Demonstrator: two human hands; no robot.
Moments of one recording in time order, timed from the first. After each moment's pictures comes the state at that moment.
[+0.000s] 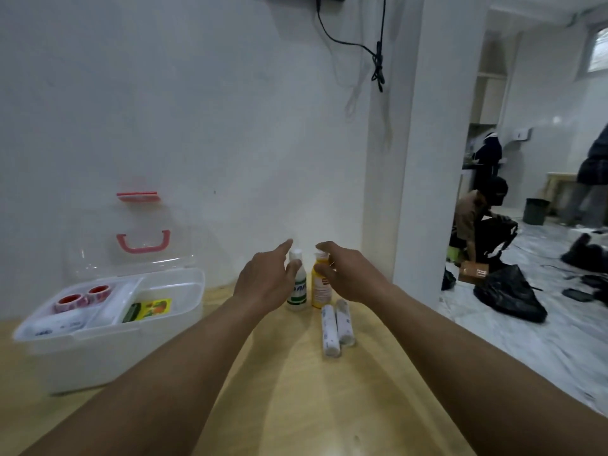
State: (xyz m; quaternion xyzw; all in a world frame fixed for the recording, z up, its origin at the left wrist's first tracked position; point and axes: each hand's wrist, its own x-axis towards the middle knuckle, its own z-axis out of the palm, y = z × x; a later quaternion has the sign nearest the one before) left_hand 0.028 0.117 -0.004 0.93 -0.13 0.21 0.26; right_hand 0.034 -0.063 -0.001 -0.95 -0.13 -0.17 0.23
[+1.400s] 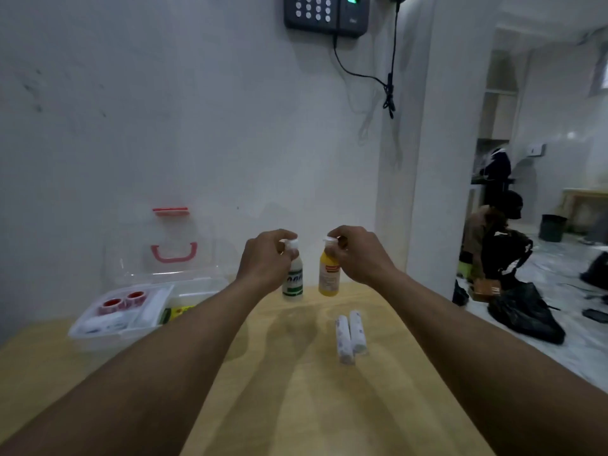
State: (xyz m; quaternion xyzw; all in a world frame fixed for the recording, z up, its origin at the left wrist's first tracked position) left_hand 0.012 0.145 0.047 0.86 -0.10 0.26 0.43; right_hand 0.021 -0.046 0.056 -0.90 -0.12 -0.27 0.30
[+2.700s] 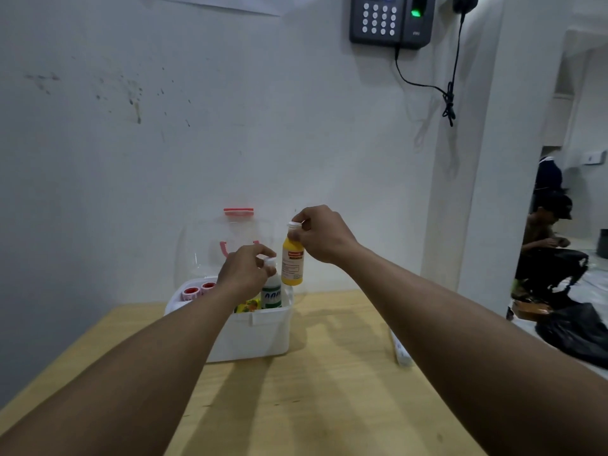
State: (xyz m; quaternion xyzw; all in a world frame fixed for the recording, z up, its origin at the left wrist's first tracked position) left_hand -0.011 0.273 0.036 0.90 0.02 0.20 0.39; right_hand -0.005 0.117 0.102 -0.89 -0.22 -0.21 0.36
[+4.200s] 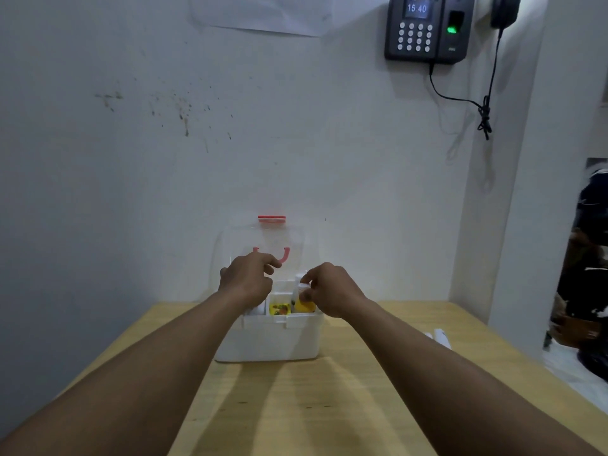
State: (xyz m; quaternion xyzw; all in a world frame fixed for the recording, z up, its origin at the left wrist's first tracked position) left_hand -0.034 0.324 0.037 0.93 0.04 0.25 0.25; right_hand -0.003 0.151 0.032 -0.93 -0.19 -0.11 0.28
